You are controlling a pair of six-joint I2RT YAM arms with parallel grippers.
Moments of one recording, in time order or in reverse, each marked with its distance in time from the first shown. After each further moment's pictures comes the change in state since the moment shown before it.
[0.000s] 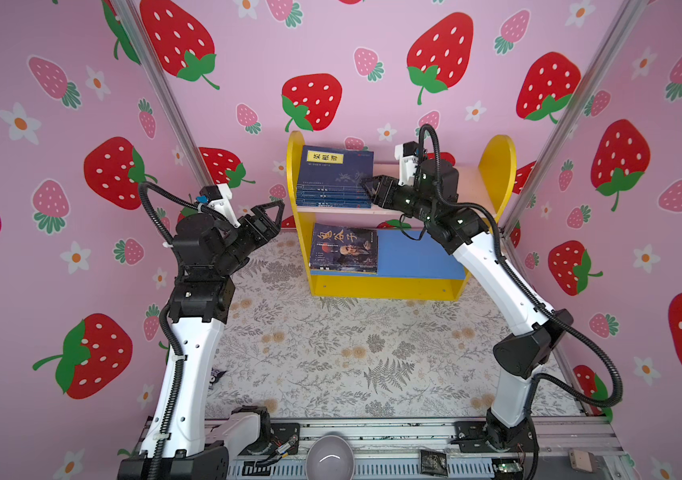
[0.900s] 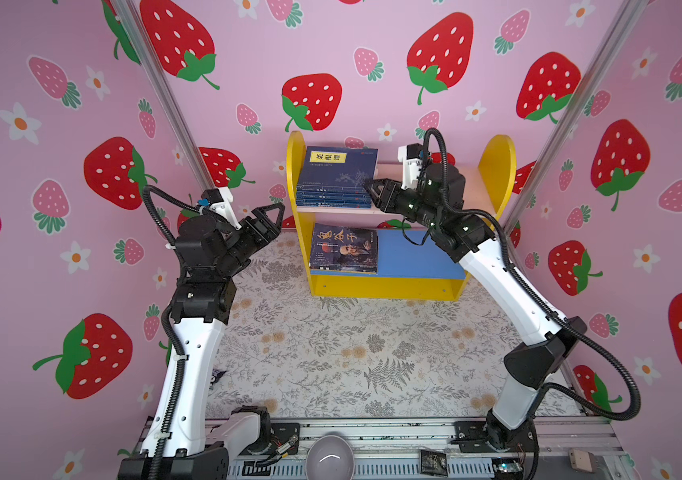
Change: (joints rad) left arm 0.000 -0.005 -0.027 0.010 -0.002 -0.027; right arm 0.023 -0.089 -0.111 0.054 0.022 -0.023
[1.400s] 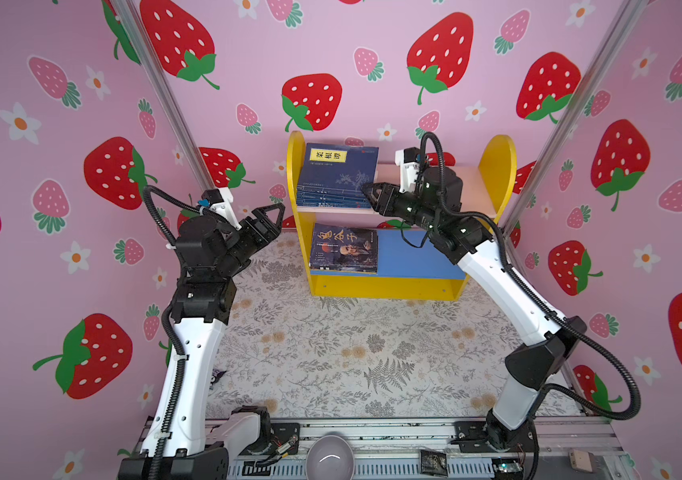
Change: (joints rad) left arm 0.000 0.000 -0.003 0.000 0.000 -0.001; right arm 0.003 -0.021 -0.068 0.024 -0.006 -0.003
